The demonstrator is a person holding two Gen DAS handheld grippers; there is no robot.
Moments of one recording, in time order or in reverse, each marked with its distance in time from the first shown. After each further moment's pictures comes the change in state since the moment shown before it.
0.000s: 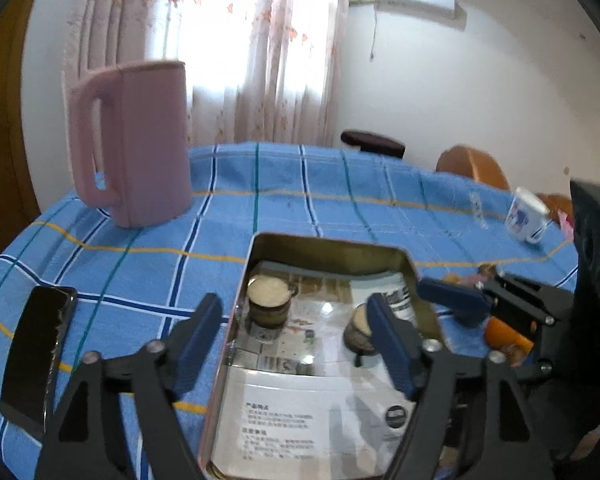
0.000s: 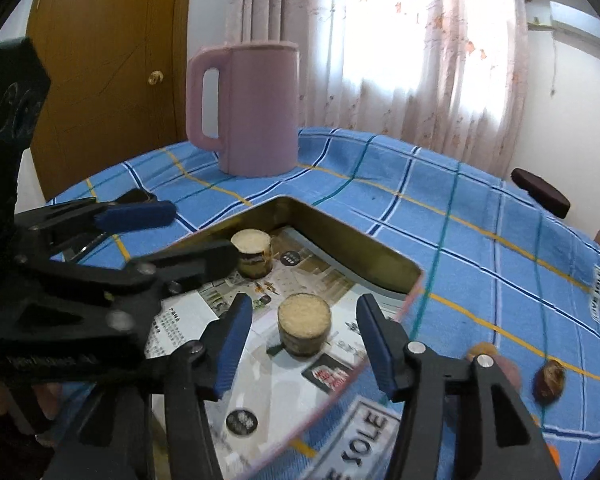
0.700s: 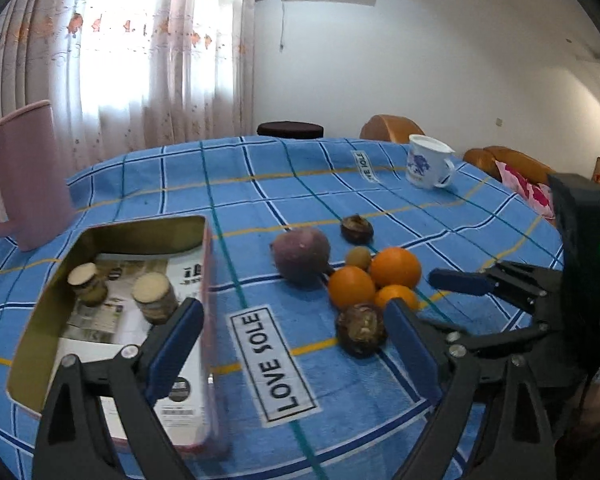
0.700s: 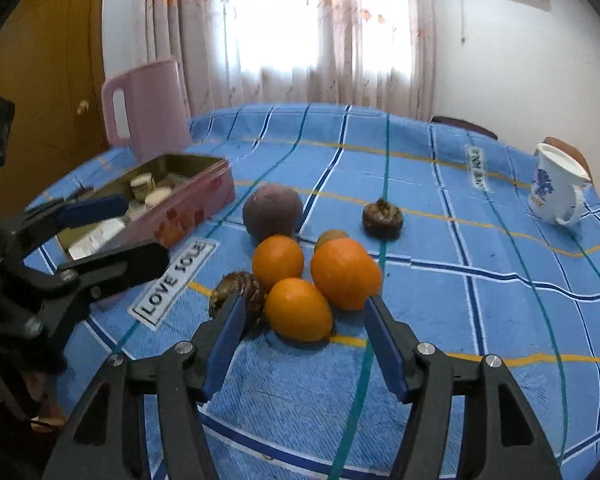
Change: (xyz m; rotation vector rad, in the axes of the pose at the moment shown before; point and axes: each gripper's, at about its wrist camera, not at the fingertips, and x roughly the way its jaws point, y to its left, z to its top) left arm -0.003 -0.138 -0.041 0.204 0.035 -0.196; right arm -0.091 -0.095 -0.105 0.219 0.069 -0.178
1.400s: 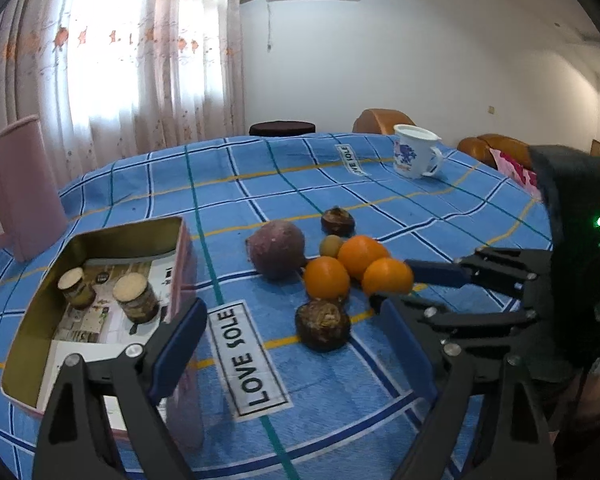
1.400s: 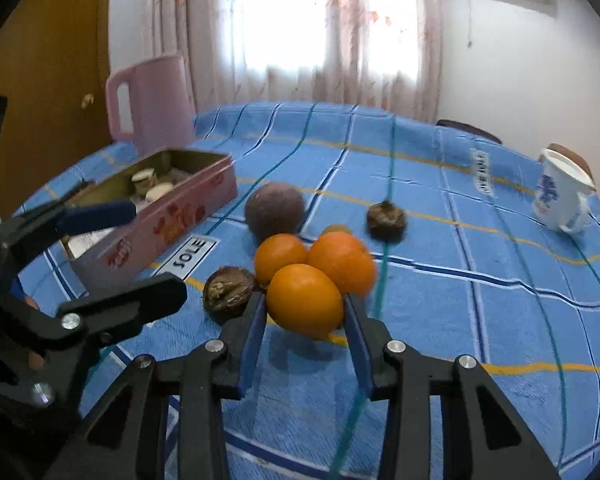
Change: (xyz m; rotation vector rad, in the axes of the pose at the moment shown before) left arm 0.000 -0.024 -0.005 0.063 0.002 -0.003; right arm -0.008 -0.007 -0.007 -0.002 -0.042 -0.011
